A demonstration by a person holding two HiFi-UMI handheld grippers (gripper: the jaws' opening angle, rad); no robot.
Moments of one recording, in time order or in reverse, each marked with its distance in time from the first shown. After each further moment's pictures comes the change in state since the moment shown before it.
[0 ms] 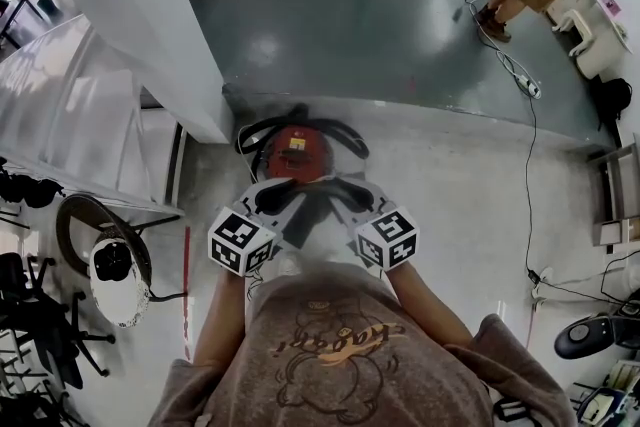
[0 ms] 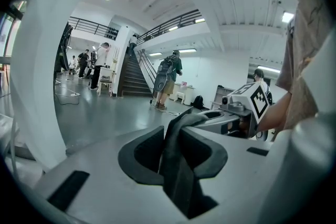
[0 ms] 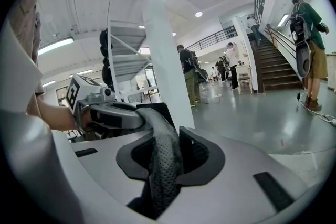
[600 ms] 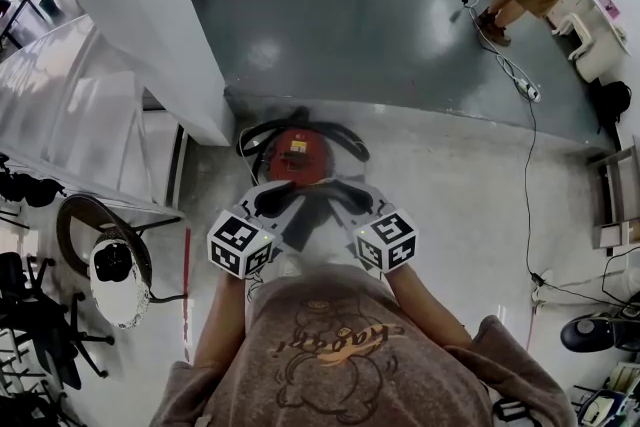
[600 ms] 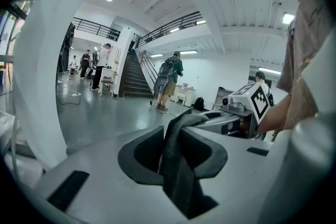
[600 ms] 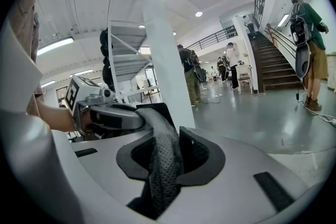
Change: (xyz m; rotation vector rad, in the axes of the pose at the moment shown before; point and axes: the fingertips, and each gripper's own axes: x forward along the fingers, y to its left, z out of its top) left arm -0.008 -0.001 -0.002 -0.010 -0.015 0.008; right arm 0.000 0.008 0.000 0.000 0.000 -0.001
